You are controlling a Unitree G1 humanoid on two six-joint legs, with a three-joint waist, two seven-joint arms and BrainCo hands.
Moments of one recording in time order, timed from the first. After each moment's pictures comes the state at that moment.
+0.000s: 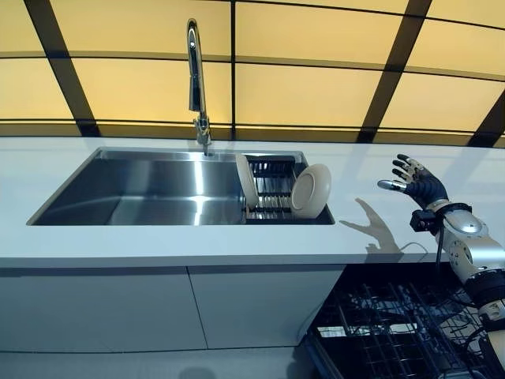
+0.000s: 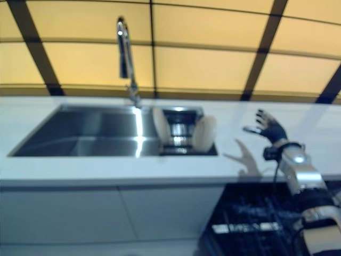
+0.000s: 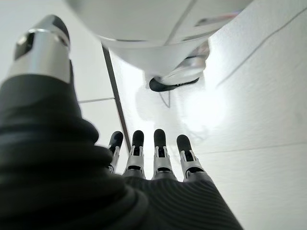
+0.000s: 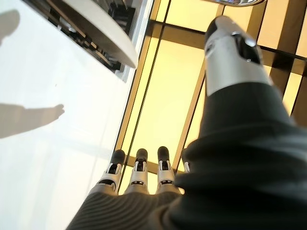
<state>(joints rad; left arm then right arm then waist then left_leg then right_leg) -0.08 0.29 -0.30 1.27 -0.18 0.00 -0.02 -0.62 -0.88 0.17 0.59 0.62 0.02 0.12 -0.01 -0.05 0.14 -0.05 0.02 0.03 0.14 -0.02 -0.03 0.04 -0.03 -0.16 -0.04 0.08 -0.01</state>
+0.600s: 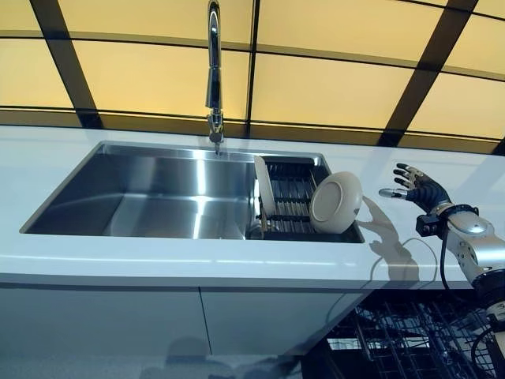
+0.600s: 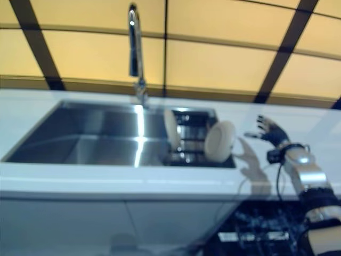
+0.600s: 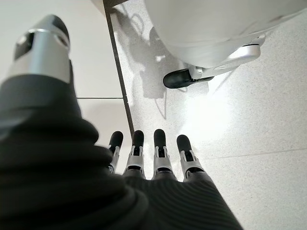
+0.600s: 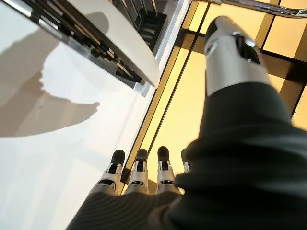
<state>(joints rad) -0.07 0.31 -0.30 1.25 -0.18 -0.01 -0.04 -0.64 -0.90 0.18 0.60 0.56 0.10 0.12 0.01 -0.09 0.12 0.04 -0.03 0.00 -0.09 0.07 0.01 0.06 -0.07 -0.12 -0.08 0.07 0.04</state>
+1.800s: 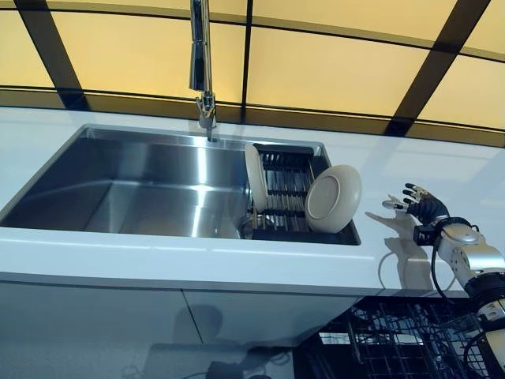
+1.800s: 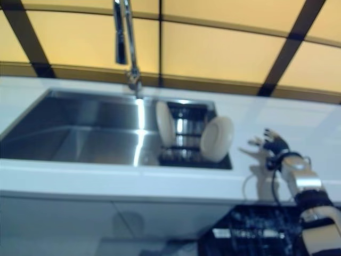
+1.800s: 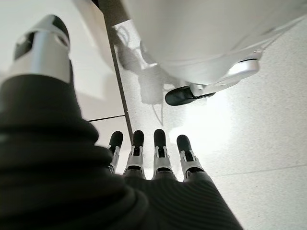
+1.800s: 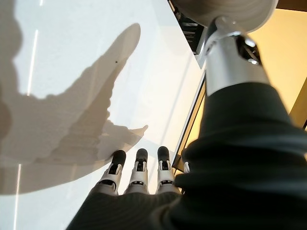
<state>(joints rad) -0.04 0.33 -0.32 1.23 -0.18 -0.08 -0.09 -0.65 -0.85 0.20 0.71 0.59 0.17 0.03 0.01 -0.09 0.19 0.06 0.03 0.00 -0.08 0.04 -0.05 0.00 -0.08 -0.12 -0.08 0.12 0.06</state>
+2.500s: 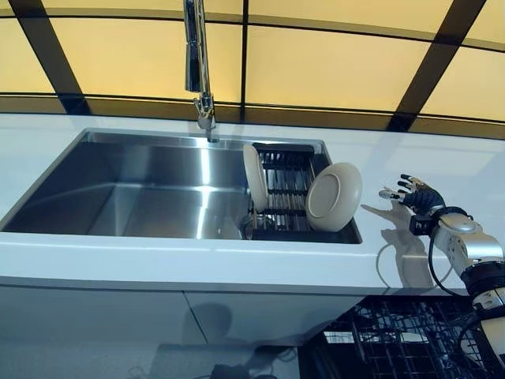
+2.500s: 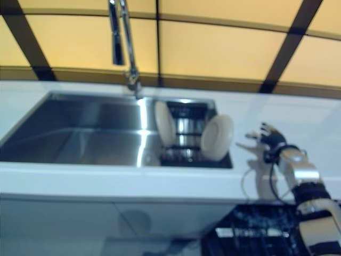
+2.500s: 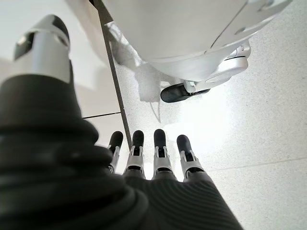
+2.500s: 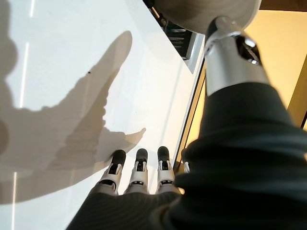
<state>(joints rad) -0.02 0.33 -0.34 1.23 -0.20 -0.10 -0.09 -0.75 -0.84 0.21 0.74 0.62 0.20 0.06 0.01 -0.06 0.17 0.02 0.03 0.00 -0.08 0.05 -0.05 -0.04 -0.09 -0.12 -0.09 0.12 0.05</state>
